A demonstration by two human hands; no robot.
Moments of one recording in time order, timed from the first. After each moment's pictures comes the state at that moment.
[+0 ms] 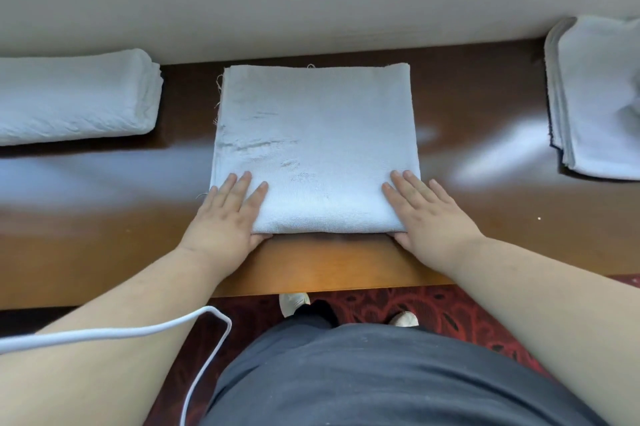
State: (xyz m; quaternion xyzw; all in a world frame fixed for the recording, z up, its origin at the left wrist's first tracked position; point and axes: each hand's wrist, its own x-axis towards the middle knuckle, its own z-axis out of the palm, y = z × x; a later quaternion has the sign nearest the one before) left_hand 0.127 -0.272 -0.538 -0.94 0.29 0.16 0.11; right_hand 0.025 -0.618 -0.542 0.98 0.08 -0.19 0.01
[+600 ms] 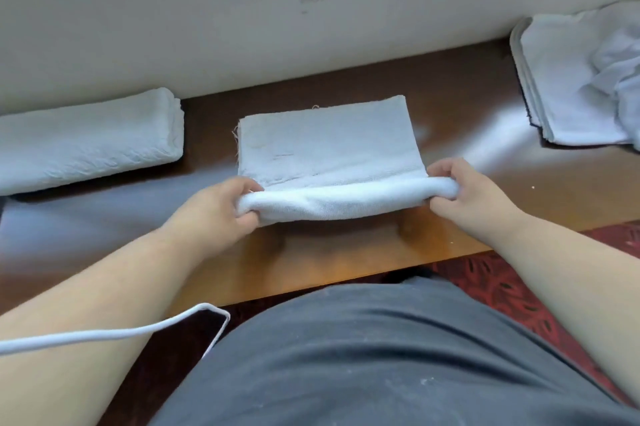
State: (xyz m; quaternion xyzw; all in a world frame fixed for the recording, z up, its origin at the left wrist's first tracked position) left_hand 0.166 -0.230 -0.441 -0.93 0.21 0.23 -0.17; right_hand 0.004 -0.605 -0.475 0.88 -0.24 -0.07 -0.40
